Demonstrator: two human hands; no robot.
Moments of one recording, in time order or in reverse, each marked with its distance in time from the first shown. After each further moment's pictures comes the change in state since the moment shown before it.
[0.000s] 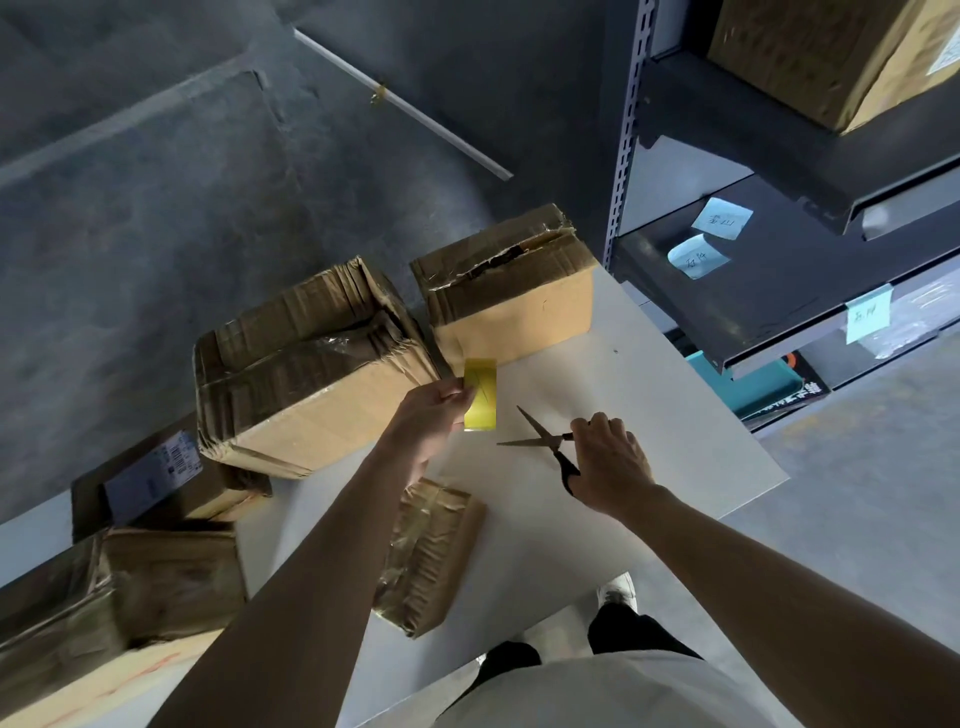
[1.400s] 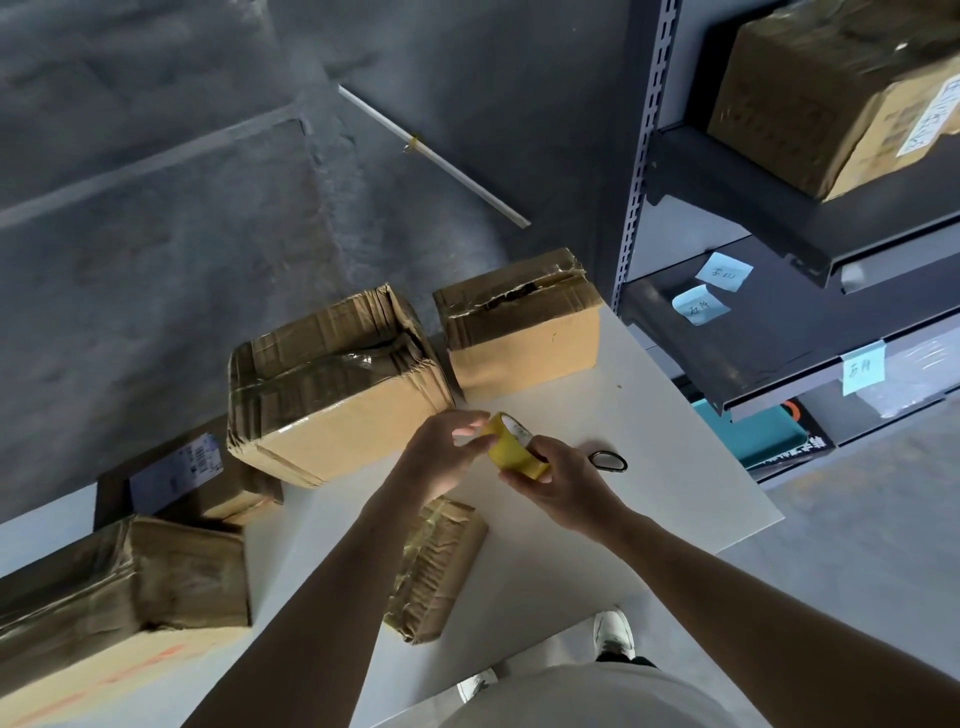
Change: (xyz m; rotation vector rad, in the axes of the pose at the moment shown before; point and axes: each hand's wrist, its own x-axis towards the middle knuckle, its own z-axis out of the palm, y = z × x) left_hand -0.025 -0.010 -0.001 0.527 0.047 0.307; right_hand -0.015 -0.047 -0.030 0.744 0.140 -0.276
